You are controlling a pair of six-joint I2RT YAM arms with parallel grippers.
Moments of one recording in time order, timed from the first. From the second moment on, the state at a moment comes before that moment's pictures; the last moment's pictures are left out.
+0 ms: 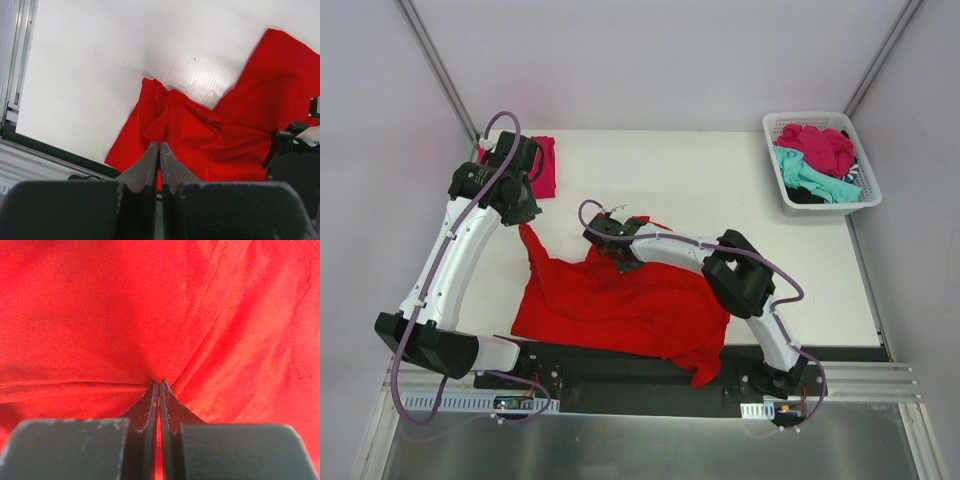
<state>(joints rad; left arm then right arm) -0.28 1.34 1.57 -1.31 -0.35 -0.54 1.03 2.19 1.69 -0.79 0.46 0.64</state>
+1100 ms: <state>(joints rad) -0.28 1.34 1.57 -1.31 -0.32 -0.53 1.00 2.18 1.78 -0.93 0.40 0.52</state>
